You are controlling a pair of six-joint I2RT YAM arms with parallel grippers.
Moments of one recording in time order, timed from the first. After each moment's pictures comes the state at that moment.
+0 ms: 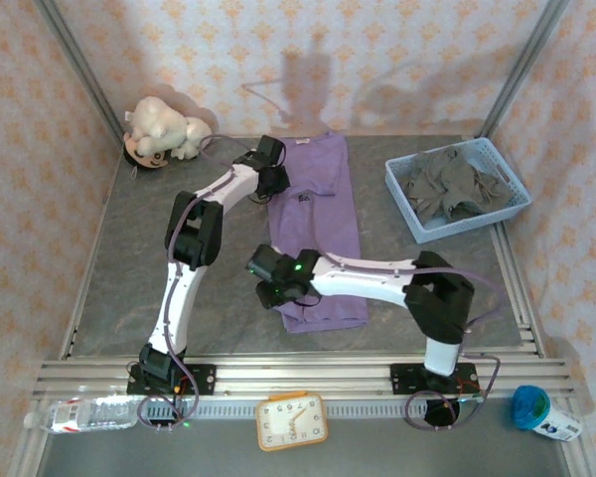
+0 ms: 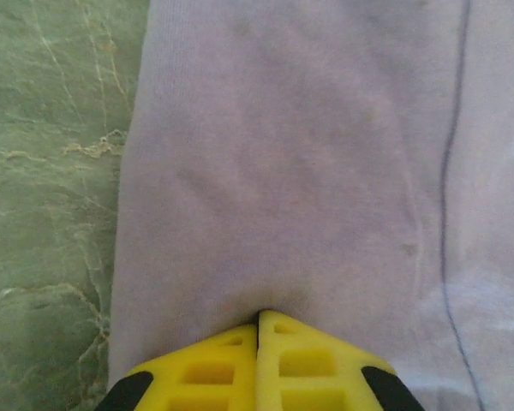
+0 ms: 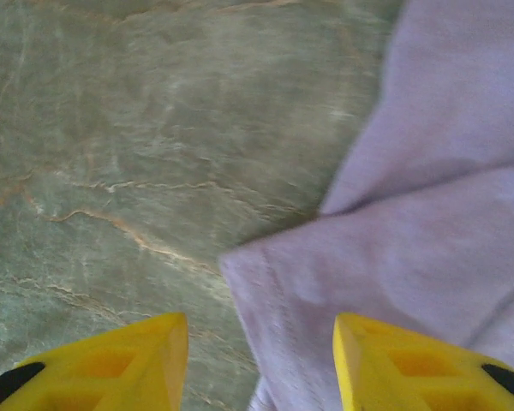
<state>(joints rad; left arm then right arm) -0.31 2.45 2.03 -0.58 0.02 -0.67 1.14 1.83 1.31 -0.65 0.10 0.57</state>
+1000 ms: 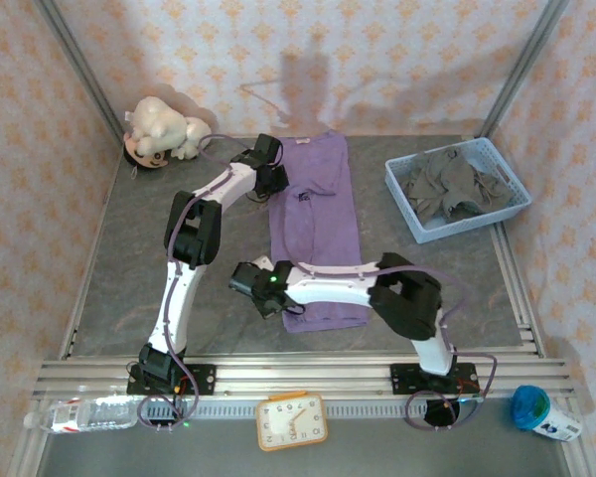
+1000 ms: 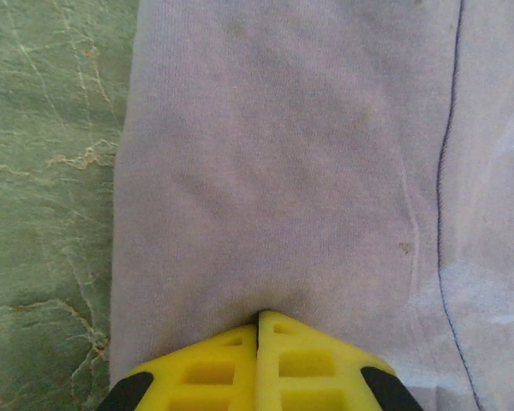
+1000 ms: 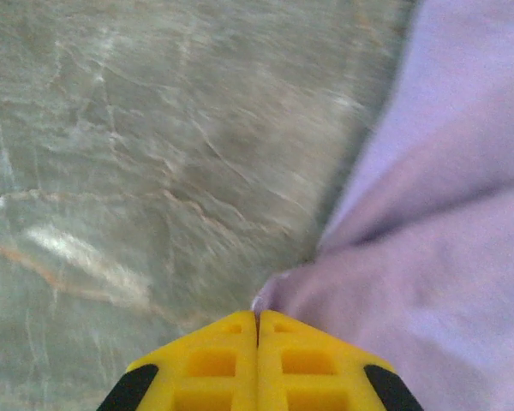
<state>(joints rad) -0.29 2.46 2.05 -0.60 0.06 -0.65 1.19 1.95 1.37 -0.72 0.27 0.59</state>
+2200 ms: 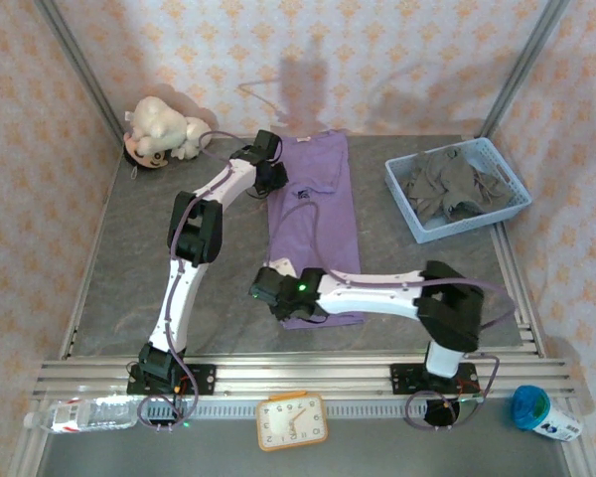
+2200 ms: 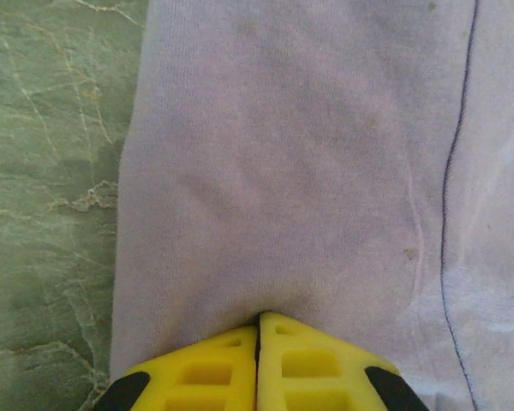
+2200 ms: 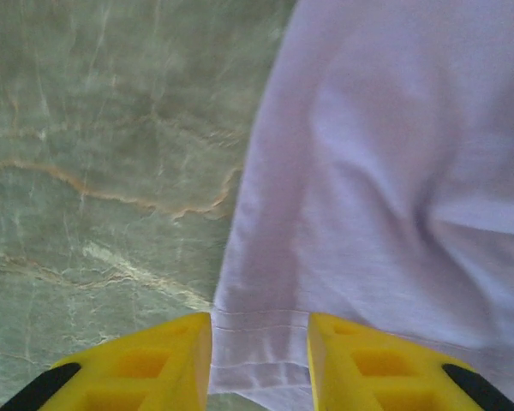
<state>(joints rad) -0.28 2.53 2.17 -0.67 0.07 -0.64 1.23 1.77 1.21 -0.68 0.24 0.71</state>
